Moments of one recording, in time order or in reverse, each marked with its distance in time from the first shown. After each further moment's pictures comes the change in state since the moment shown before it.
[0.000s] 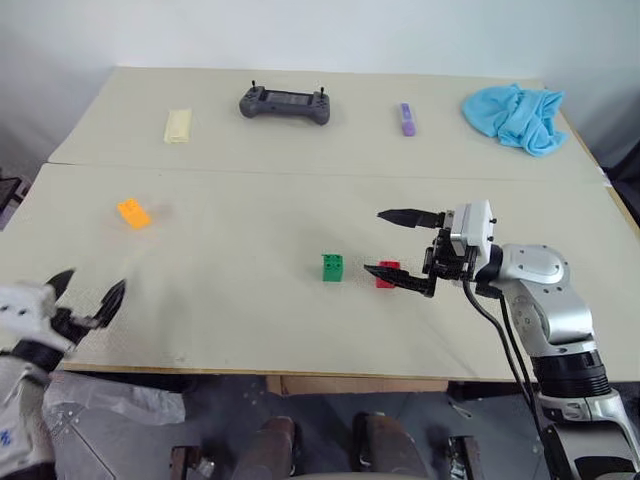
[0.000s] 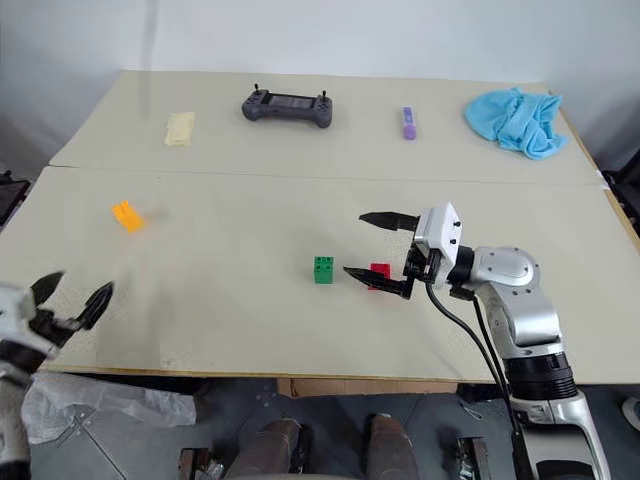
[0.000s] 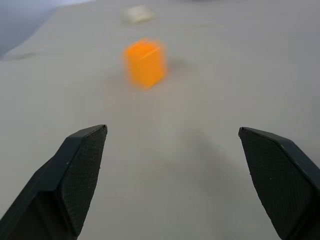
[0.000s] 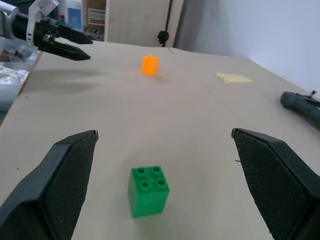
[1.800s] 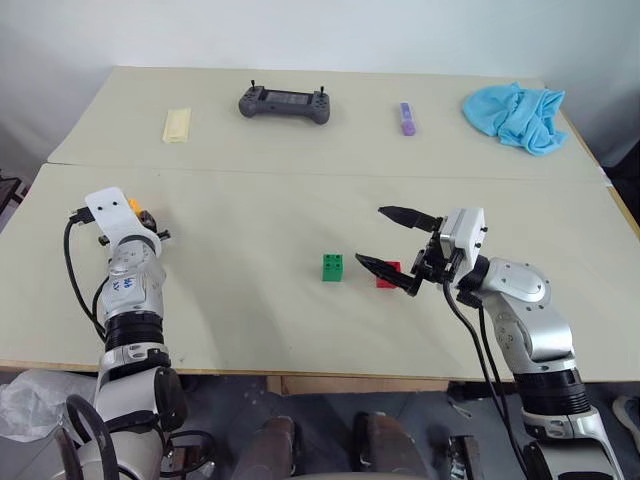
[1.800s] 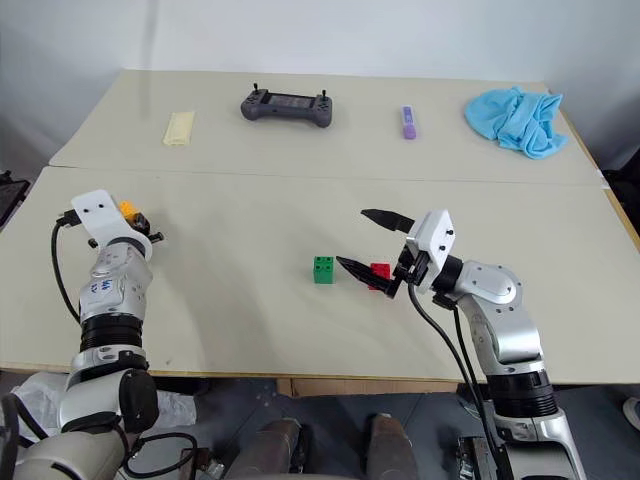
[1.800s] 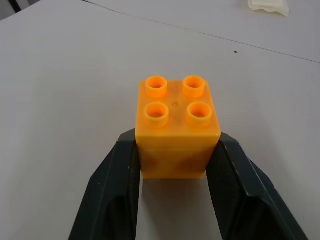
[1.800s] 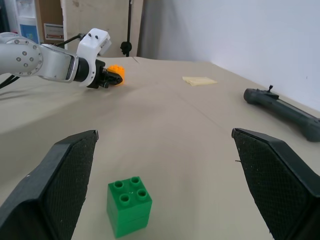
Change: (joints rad) left arm -0.847 -0.134 -0.295 0.513 0.154 0.239 0.800; right arm 0.069 0.084 -0.021 -0.058 -0.041 -0.015 -0.189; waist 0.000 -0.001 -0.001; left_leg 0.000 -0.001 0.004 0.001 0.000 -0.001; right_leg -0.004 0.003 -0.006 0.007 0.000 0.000
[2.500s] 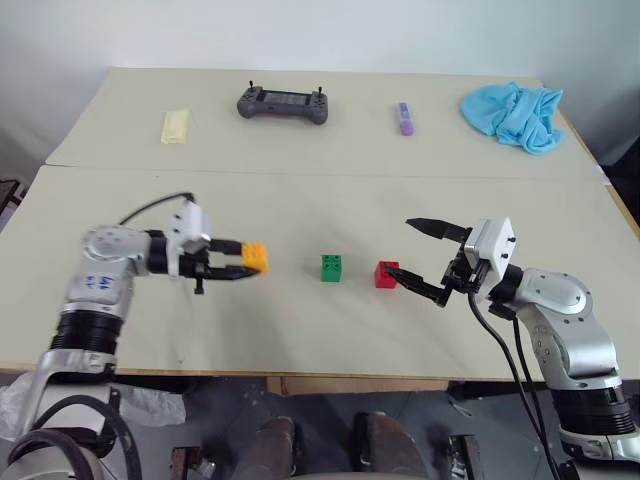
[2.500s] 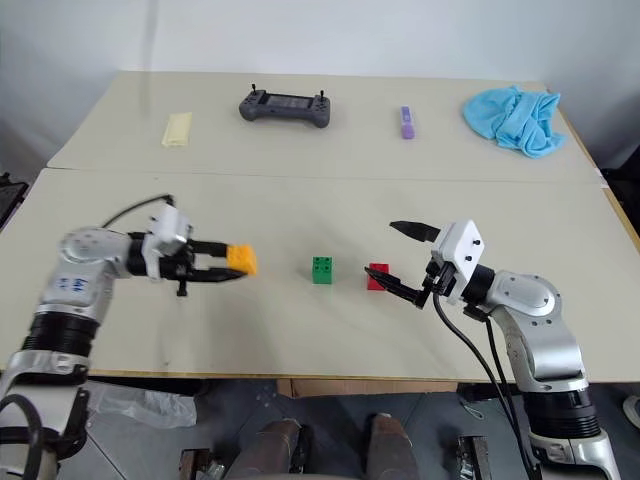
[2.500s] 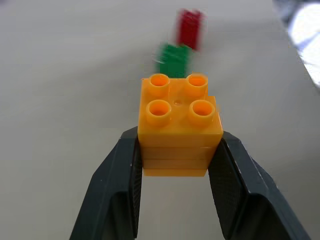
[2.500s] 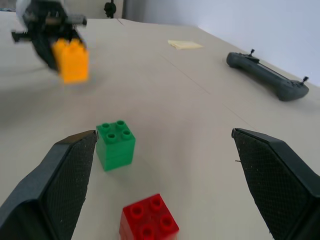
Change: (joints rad) left arm 0.003 0.269 -0.548 0.005 -0.086 -0.354 -1.669; right arm 0.132 -0.137 -0.091 -0.090 0.001 0.057 -0.015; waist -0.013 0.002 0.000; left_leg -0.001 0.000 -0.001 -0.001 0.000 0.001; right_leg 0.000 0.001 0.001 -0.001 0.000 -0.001
